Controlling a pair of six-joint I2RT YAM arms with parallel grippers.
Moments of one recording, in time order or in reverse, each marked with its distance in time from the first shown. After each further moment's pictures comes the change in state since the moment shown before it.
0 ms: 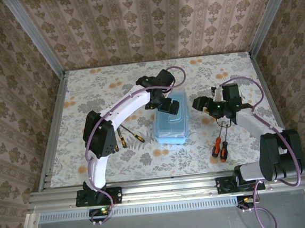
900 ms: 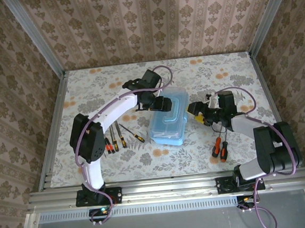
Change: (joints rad) left arm 0.100 -0.148 -0.251 0.239 0.184 -0.025; right arm 0.054 0.088 -0.163 0.354 -0.207 0.250
